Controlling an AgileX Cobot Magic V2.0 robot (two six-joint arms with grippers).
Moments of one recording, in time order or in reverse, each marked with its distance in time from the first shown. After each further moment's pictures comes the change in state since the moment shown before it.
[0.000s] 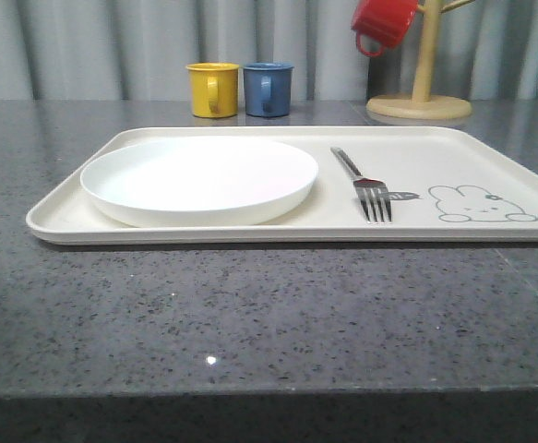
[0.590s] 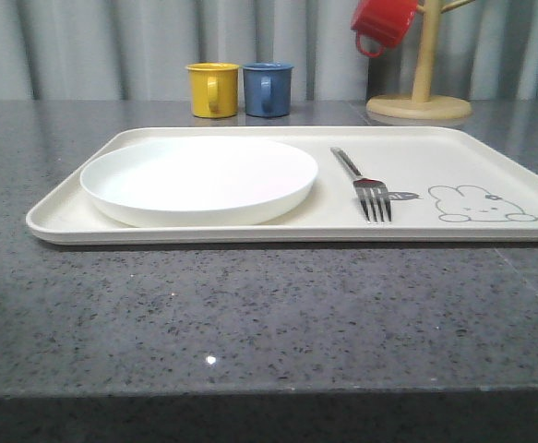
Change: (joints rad) left arm 0.000 0.000 0.000 0.000 0.000 0.000; right arm 0.013 -0.002 -0.018 0.031 0.021 -0.009
